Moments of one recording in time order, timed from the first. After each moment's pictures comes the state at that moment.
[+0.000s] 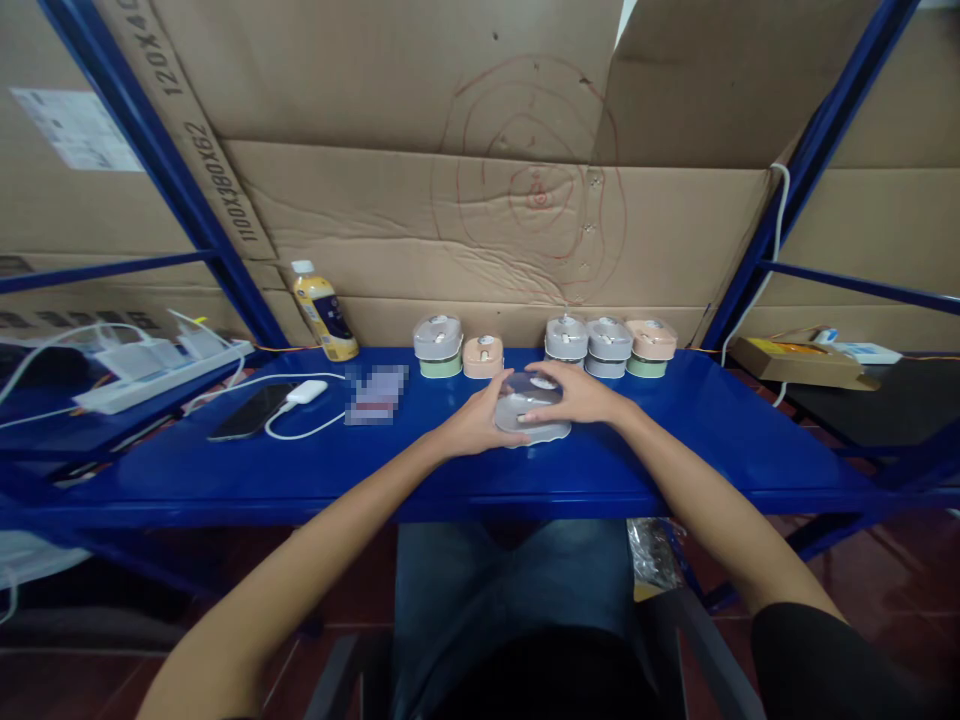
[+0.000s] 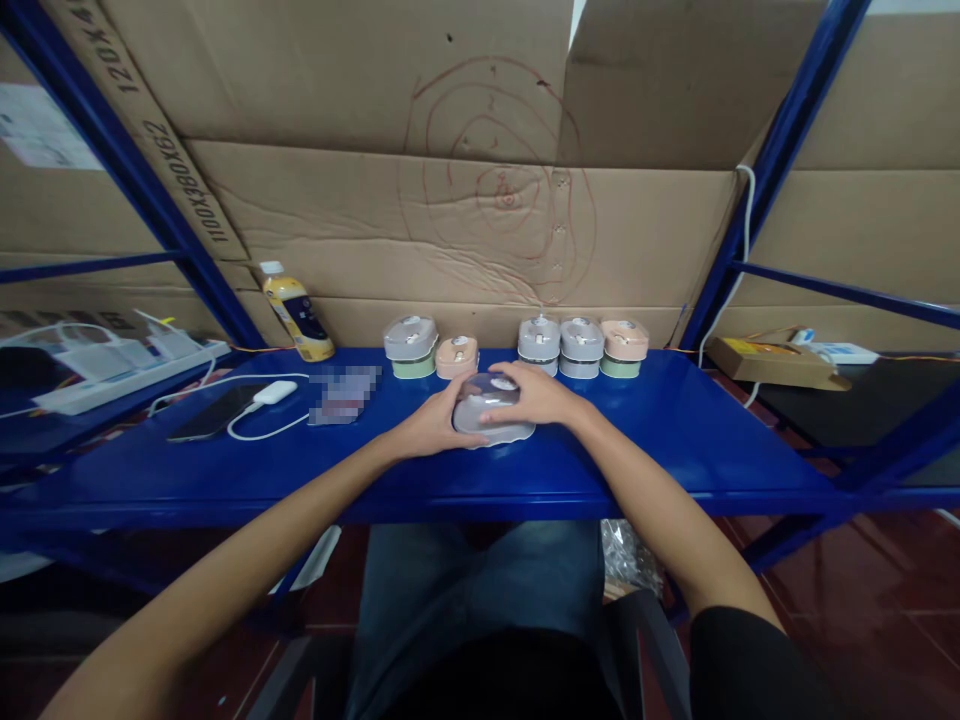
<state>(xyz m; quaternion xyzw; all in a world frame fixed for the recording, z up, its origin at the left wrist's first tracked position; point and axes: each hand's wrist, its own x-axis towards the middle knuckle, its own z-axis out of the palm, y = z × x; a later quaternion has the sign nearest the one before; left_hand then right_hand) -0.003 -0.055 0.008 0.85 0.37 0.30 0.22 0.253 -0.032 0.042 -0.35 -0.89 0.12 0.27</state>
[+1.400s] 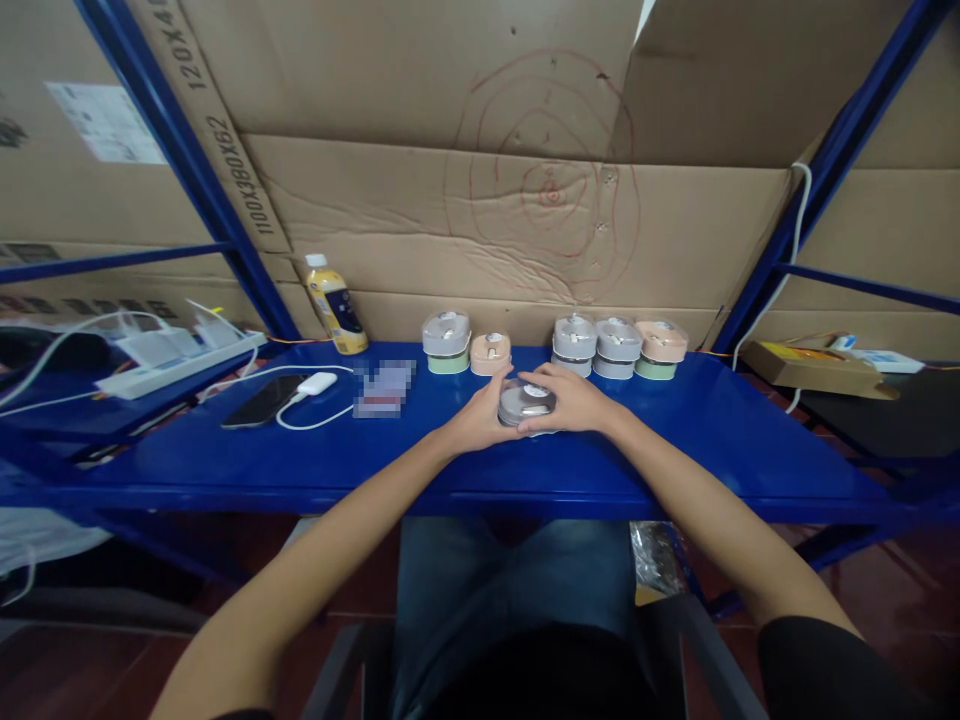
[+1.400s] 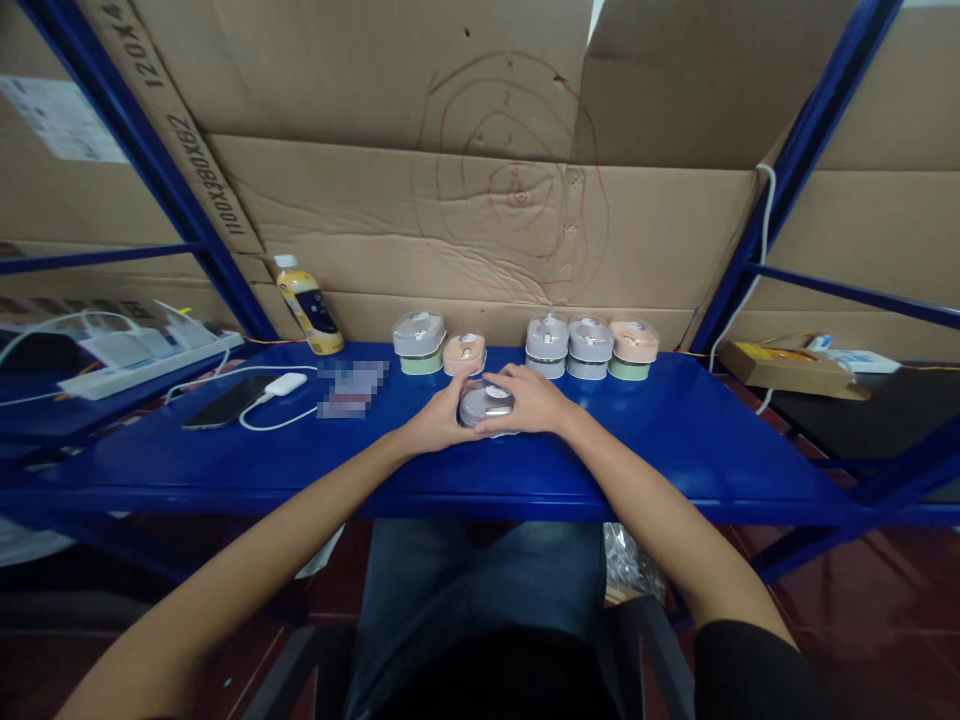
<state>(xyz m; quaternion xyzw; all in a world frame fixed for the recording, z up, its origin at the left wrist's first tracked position) -0.007 -0.040 -0.013 0.84 0.36 0.34 0.22 0.233 -0.032 0.032 -0.34 -0.91 0.05 0.23</state>
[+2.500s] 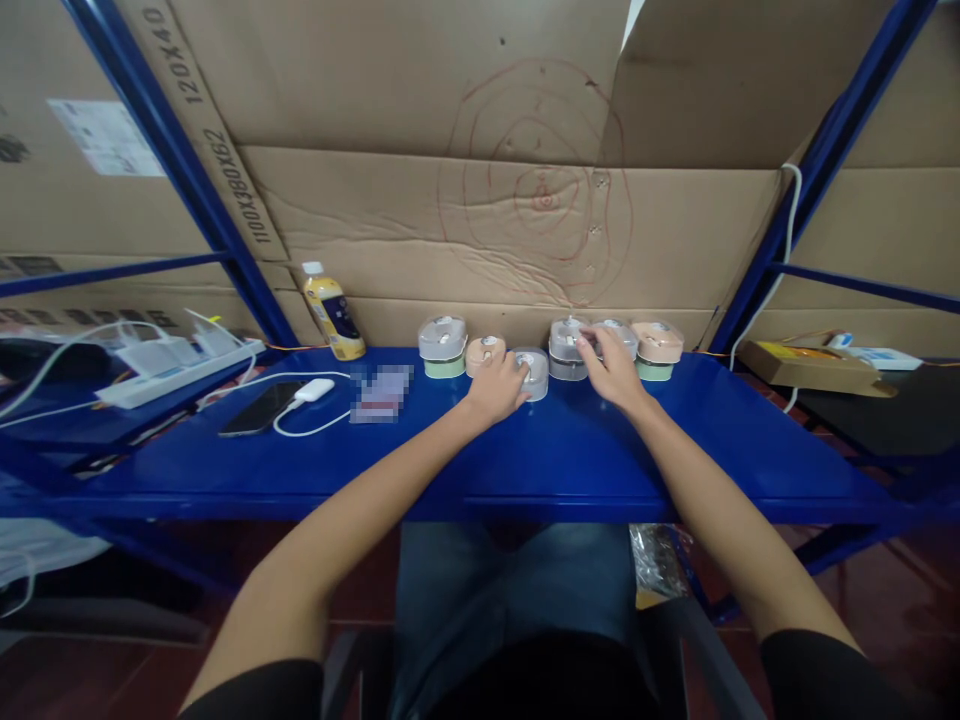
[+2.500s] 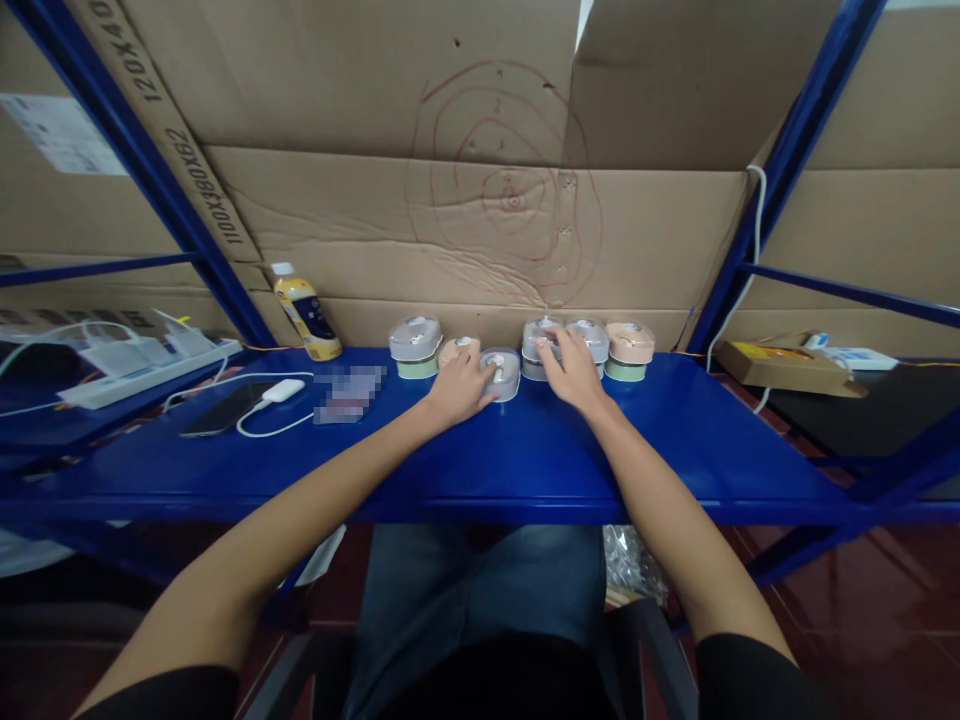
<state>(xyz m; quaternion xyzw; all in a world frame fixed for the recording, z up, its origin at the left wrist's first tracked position) 0.036 -0.011 0.026 0.86 0.47 0.18 -0.12 0.283 -0.006 0.043 -0.43 -0.75 0.00 0.50</state>
